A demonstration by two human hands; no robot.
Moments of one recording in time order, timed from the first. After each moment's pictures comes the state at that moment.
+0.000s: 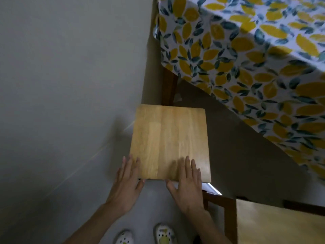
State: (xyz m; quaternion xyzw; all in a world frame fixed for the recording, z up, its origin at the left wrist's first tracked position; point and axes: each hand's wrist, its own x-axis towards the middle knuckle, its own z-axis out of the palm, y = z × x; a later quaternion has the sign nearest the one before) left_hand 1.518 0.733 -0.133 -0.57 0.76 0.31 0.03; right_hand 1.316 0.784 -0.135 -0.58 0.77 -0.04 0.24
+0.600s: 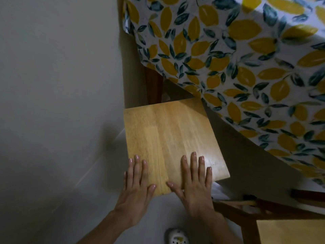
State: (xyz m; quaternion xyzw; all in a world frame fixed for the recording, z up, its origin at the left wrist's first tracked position) left_hand 1.477 0.652 -0.203 -0.48 0.85 0.22 0.08; right_hand 1.288 0.721 -0.201 -0.56 0.81 -0.01 0.17
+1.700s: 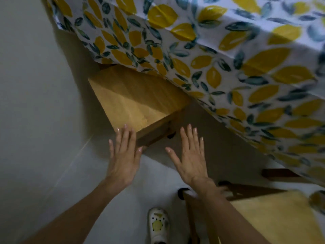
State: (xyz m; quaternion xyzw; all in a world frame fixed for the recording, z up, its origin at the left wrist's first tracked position) left_hand 1.339 0.616 -0.170 -0.48 0.84 0.23 0.00; right_hand 1.160 0.717 -0.165 -0.49 0.84 -0.12 0.18
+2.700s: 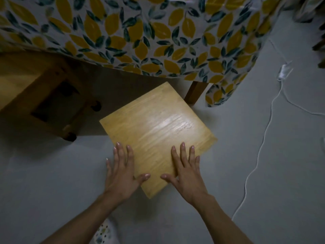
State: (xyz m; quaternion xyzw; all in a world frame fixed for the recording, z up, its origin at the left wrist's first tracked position) left_hand 1.286 0.996 -0.162 -0.27 0.90 0.22 0.25; right_hand 1.182 1.181 -0.174 -0.32 0.91 -0.07 0.25
